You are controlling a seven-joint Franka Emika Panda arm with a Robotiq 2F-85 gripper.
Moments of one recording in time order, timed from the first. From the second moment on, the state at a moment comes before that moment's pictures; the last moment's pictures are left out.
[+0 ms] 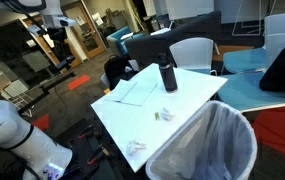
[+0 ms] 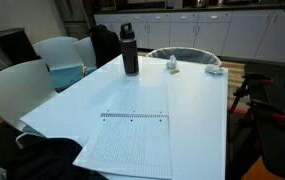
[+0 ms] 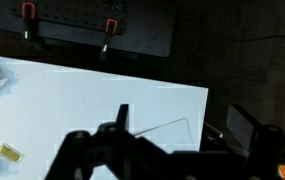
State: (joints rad) arm 0.17 -0.47 0.07 -2.25 0.28 1.53 0.05
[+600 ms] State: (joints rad) arm 0.15 -0.47 0.07 -2.25 0.26 1.56 0.05
